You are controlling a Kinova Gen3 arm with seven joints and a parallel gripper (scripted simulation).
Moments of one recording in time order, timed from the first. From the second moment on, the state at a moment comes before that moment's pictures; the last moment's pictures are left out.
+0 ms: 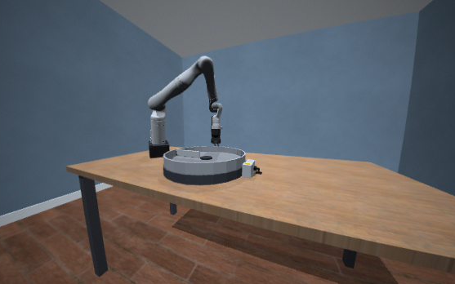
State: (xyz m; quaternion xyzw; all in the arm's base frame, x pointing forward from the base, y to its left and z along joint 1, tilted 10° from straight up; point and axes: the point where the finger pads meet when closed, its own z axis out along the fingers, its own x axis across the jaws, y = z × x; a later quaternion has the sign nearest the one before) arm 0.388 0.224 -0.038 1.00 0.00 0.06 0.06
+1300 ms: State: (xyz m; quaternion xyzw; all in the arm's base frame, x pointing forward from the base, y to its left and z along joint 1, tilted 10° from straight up) arm 0.385 0.225 -0.034 1.00 0.00 0.06 0.06
